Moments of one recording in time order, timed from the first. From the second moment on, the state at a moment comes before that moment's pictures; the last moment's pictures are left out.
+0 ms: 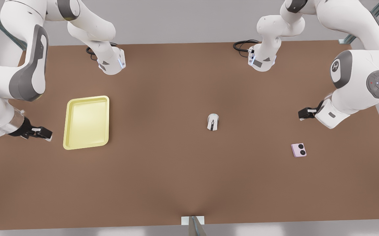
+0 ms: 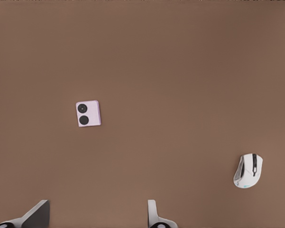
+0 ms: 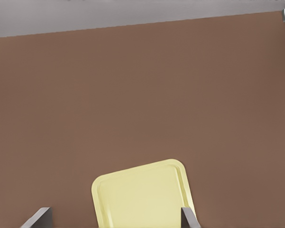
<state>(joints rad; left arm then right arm) -0.04 0.25 -0.03 -1.33 0.05 1.46 -0.05 -0.16 0.26 0.08 -1.37 -0.06 1.69 0.05</state>
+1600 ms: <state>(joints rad) 0.11 0.63 0.07 -1.94 -0.13 2.65 0.38 -0.17 0.22 0.07 -1.37 -0.06 1.63 0.10</state>
